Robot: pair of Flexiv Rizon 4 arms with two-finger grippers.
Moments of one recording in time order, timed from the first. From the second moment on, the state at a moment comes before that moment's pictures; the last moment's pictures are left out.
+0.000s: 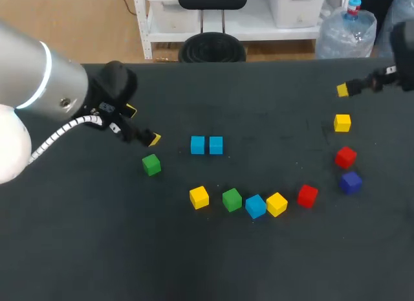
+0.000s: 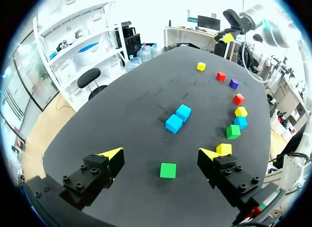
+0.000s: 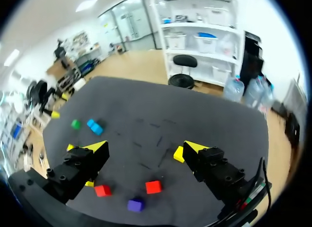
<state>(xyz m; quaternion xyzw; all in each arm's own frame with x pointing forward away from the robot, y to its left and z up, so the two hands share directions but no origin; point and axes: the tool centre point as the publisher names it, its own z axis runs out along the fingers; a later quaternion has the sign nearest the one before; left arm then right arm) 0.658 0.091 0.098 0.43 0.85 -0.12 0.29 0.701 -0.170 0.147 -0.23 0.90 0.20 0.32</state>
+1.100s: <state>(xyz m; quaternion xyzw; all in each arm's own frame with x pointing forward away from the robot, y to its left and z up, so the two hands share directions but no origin) 0.658 0.091 0.098 0.43 0.85 -0.12 0.29 0.659 -0.153 0.138 -0.68 0.67 0.20 0.23</state>
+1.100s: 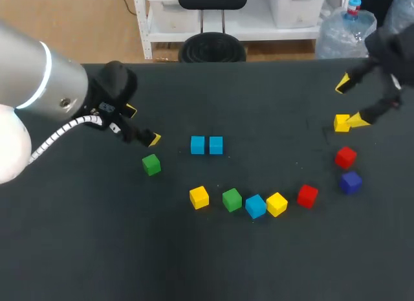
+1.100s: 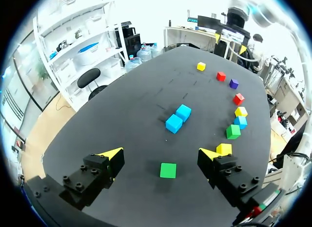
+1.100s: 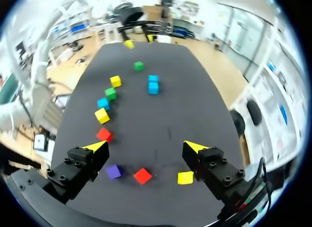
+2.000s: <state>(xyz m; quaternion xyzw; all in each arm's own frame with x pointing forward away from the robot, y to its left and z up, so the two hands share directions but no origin) 0.658 0.091 0.098 0.43 0.85 -0.12 0.29 0.662 -0.158 0.138 -0.80 0.50 0.27 0.16</state>
